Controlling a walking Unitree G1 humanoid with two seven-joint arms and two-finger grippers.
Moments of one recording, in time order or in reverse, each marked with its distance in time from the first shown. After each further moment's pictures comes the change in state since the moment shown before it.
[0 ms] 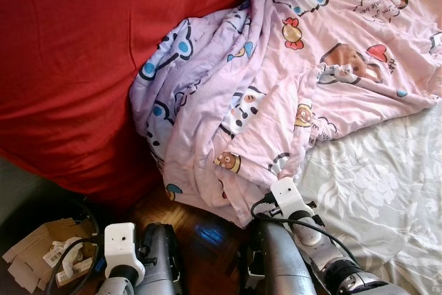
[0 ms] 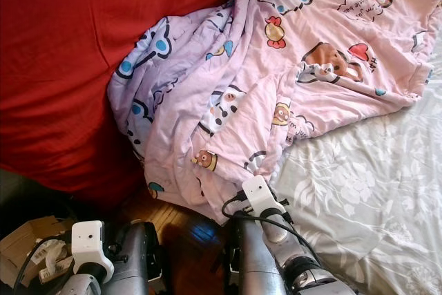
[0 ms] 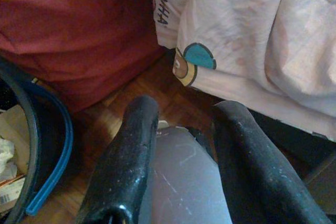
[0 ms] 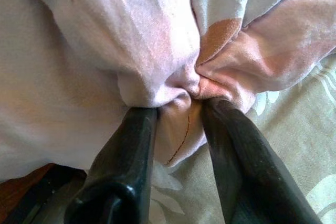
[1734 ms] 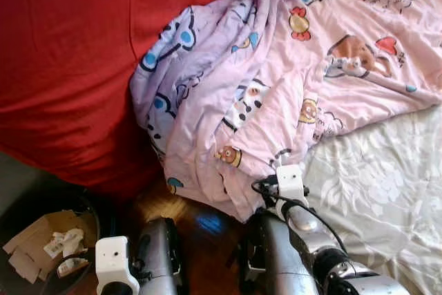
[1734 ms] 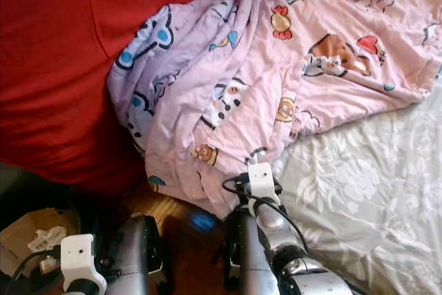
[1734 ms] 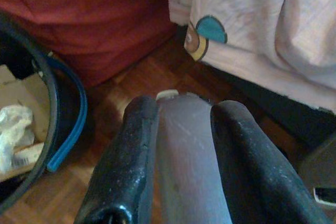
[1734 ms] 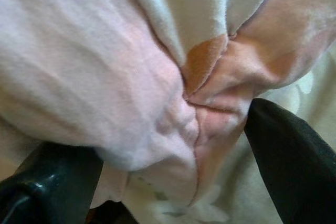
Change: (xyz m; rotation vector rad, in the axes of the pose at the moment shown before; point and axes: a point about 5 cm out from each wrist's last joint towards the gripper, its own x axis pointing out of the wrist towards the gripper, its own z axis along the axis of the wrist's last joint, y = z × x) left arm -0.031 0.003 -0.003 -0.006 0.018 0.034; right arm 0.010 0.001 0.024 0.310 0.007 -0.023
